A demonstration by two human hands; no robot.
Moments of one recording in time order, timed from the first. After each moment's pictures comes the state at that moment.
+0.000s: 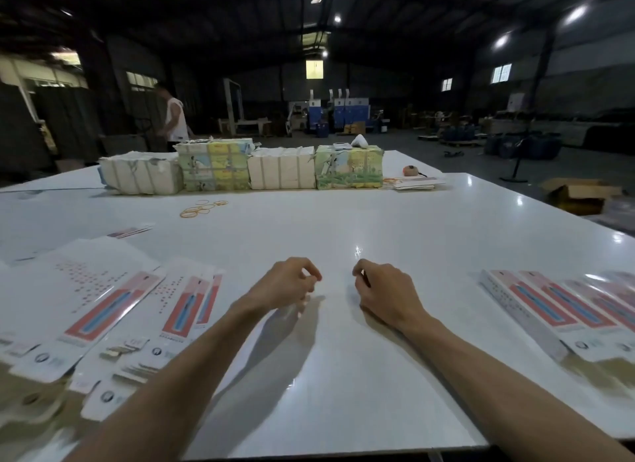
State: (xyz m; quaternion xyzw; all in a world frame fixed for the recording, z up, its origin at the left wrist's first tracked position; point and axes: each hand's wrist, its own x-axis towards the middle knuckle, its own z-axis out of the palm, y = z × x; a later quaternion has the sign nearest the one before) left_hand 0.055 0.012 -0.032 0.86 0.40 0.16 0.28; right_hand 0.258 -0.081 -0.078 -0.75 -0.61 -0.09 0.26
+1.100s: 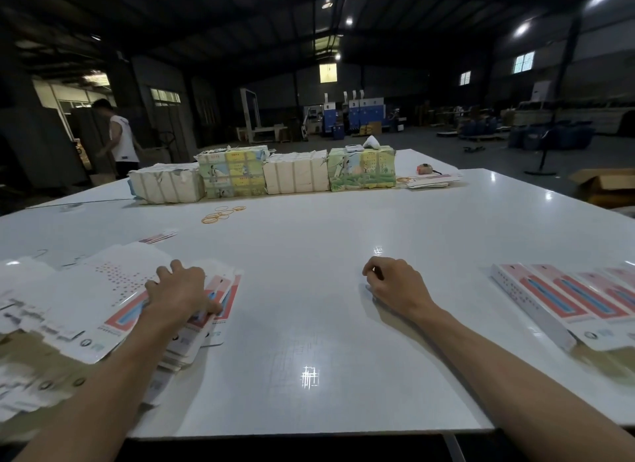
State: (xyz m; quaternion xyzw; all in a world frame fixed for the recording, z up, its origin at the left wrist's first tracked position) left_hand -0.092 0.039 -0.016 0.71 0.70 -0.02 -0.06; right_hand 0.262 -0.085 -0.074 -0.73 -0.59 0.01 0.34
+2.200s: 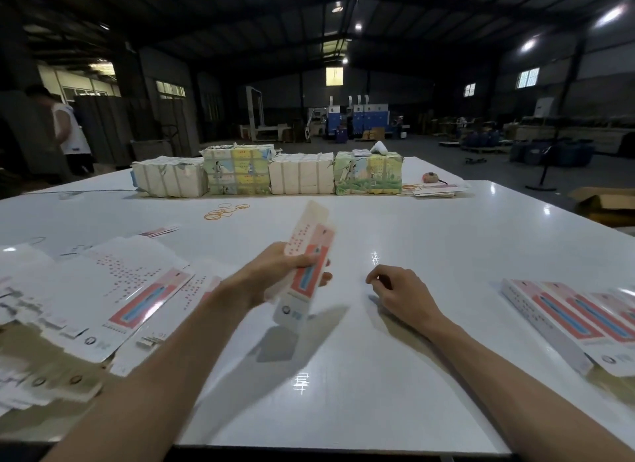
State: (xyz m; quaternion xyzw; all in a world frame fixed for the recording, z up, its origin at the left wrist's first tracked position) left_hand 0.009 0.030 -0.012 0.66 0.32 0.27 0.62; right_hand 0.263 -0.078 -0.079 -0.71 -0.61 0.03 0.36
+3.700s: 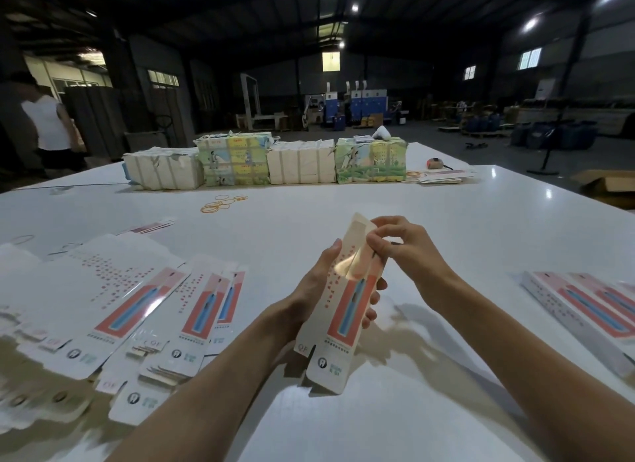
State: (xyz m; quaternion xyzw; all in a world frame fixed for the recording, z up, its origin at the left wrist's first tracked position) left_hand 0.062 -0.003 -0.049 0.62 0.17 0.18 0.74; right_hand 0.242 -0.070 -0.016 -0.56 -0.53 0.24 0.59
